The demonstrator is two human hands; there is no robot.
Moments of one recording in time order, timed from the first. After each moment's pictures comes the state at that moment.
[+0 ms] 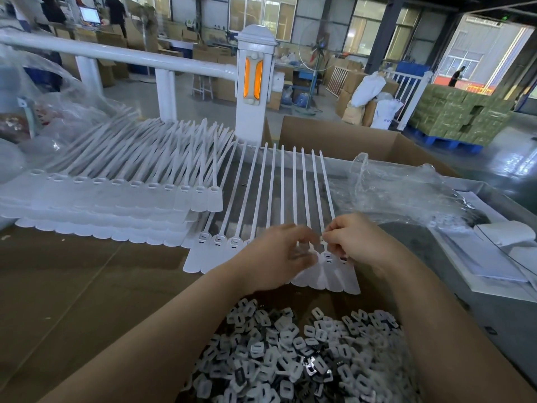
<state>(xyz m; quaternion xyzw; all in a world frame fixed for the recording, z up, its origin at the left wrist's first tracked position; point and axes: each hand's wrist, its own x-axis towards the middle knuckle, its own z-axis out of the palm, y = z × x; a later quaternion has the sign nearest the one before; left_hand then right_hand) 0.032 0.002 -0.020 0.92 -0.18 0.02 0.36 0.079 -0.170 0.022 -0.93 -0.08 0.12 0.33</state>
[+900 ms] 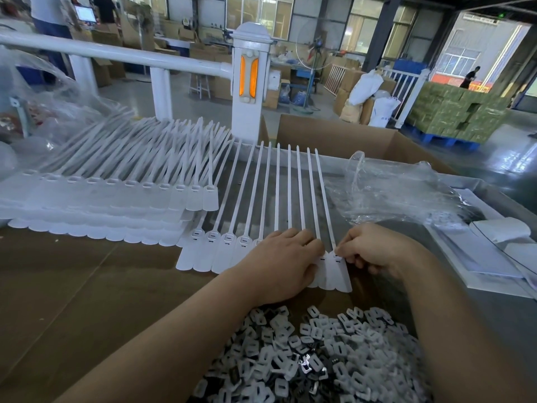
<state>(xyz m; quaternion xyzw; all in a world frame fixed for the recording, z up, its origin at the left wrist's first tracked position) 0.033 -0.016 -0.026 0.95 -0.28 0.11 0.11 0.093 -0.203 0.017 -0.93 0.01 0.20 0.30</state>
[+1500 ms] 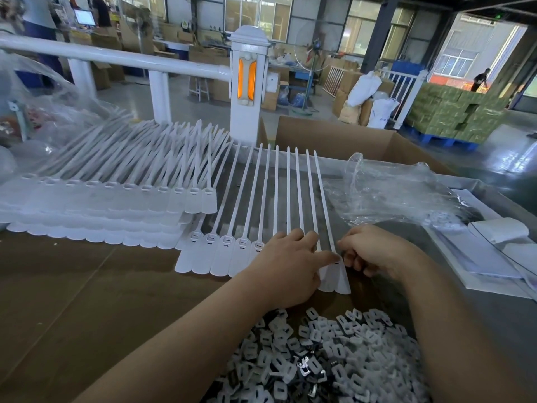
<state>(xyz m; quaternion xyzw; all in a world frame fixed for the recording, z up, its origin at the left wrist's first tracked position) 0.031 -0.030 -0.021 0.96 -0.26 0.09 0.07 0.098 -0.203 0.010 -0.92 0.04 0.19 0.34</state>
